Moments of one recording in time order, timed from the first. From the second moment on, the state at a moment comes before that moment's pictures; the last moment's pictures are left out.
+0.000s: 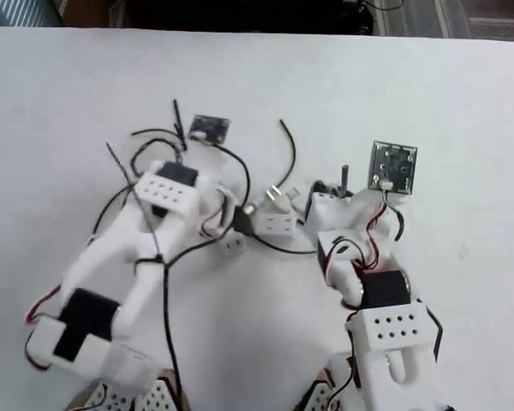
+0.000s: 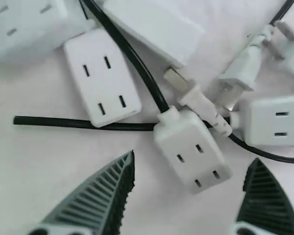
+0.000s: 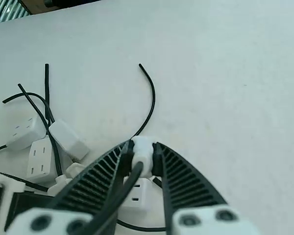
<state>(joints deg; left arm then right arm) 14.9 2.9 26.6 61.7 11.5 -10.2 -59.6 63.6 38.9 -13.7</state>
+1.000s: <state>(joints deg) 7.1 1.8 20.7 67.3 -31.3 -10.1 -59.6 64.8 38.9 -13.7</state>
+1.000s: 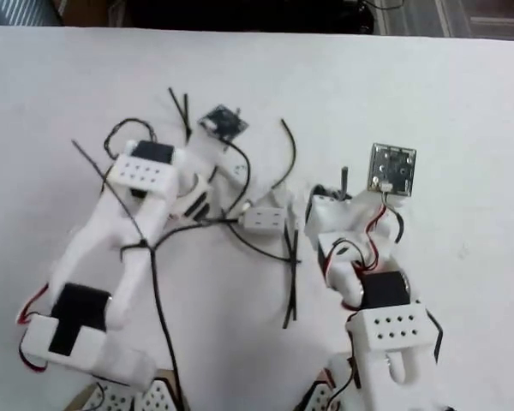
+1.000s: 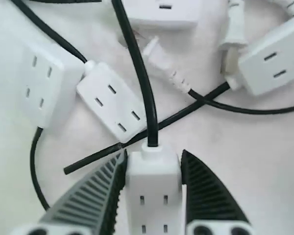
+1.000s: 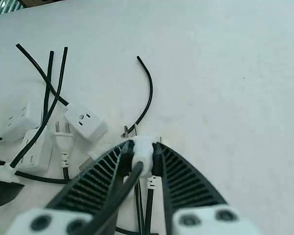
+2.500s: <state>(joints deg) -14.3 4.4 30.9 53.1 -38.1 -22.2 -59.6 65.8 44.3 -9.0</state>
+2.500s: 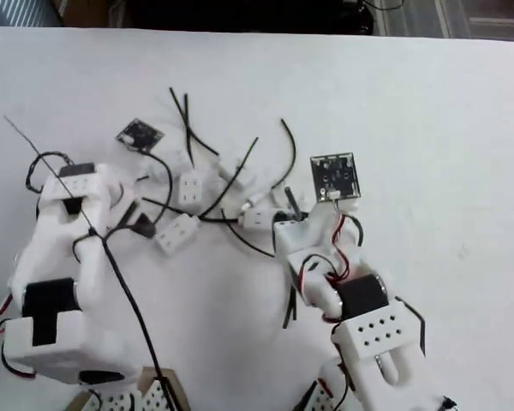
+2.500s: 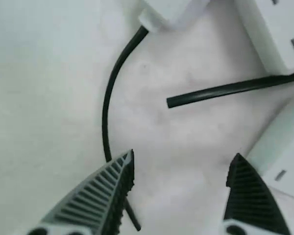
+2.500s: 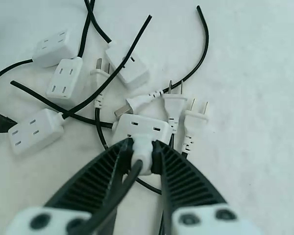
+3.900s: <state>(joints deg) -25.3 4.6 29.5 56.4 -24.9 -49.4 -20.3 47.8 29.8 2.4</state>
